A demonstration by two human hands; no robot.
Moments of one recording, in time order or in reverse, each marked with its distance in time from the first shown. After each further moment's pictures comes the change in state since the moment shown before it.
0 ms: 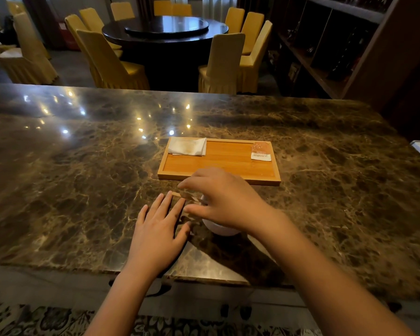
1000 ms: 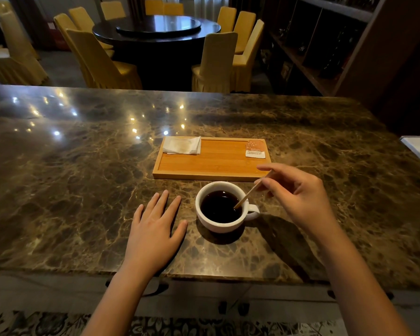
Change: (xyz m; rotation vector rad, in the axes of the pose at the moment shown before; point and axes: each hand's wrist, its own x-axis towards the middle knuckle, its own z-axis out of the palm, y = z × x) left_hand 0.000 0.001 -0.003 -0.013 -0.004 -0.004; right_hand -0.084 0.054 -0.021 0.579 0.511 0.383
